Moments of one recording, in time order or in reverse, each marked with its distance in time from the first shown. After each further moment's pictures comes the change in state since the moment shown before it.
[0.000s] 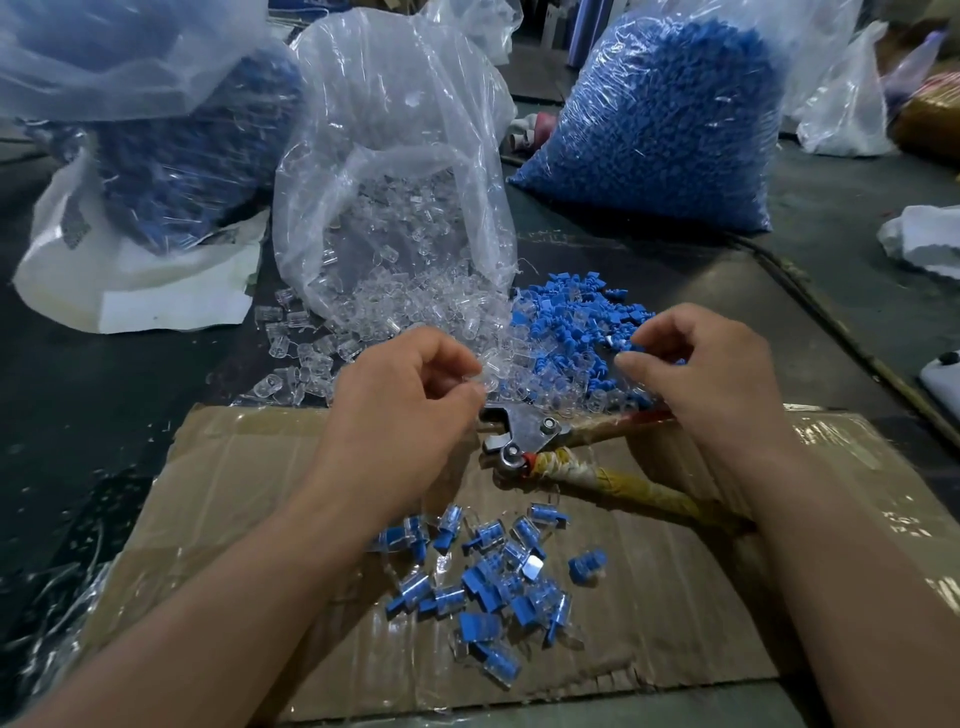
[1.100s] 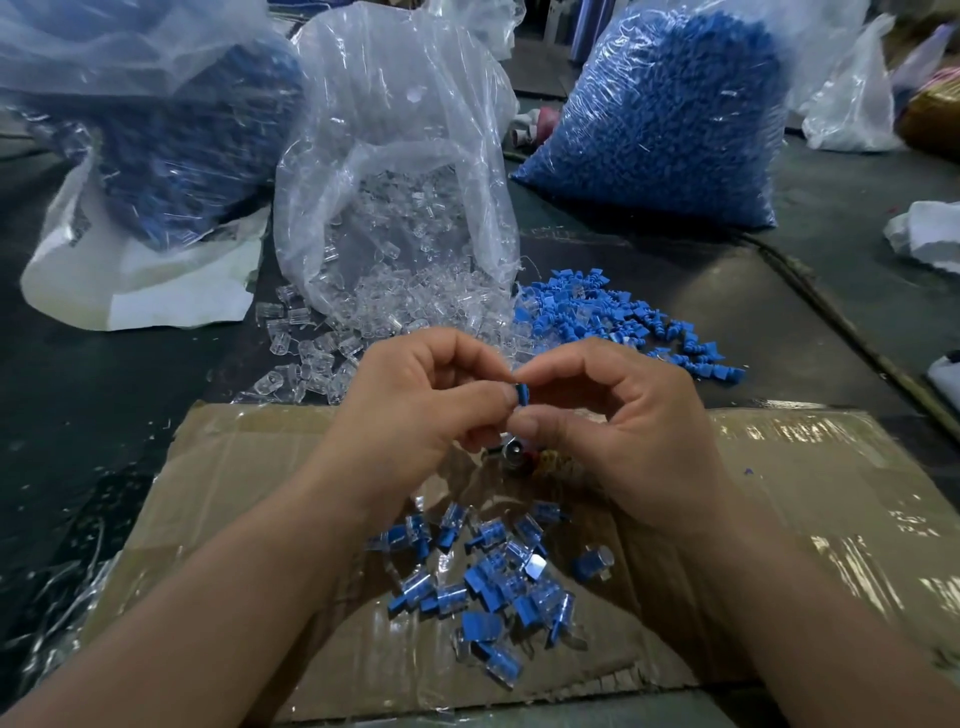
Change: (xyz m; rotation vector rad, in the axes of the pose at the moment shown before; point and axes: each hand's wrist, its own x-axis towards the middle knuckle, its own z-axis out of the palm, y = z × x) left_hand -0.002 0.010 -0.004 -0.529 -0.224 -0.108; right_hand -0.041 -0.054 0.018 0.590 -0.283 -0.265
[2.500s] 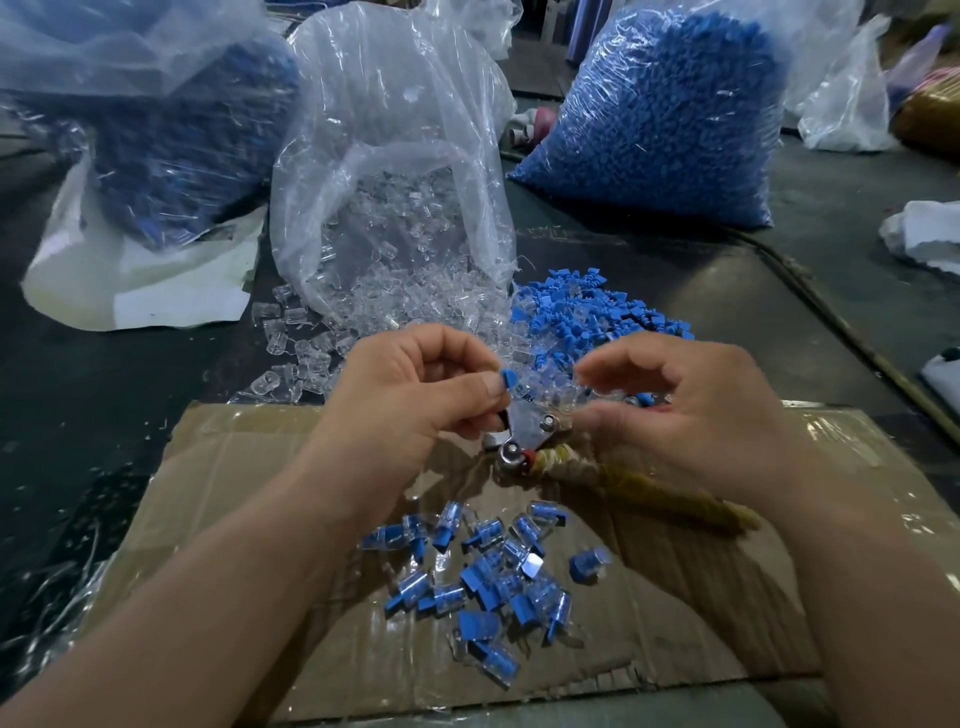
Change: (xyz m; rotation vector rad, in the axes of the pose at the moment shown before) left_hand 0.002 -0.001 -0.003 -0.047 -0.001 -0.020; right_hand 0.001 0.004 -0.042 -0.417 -0.115 0.121
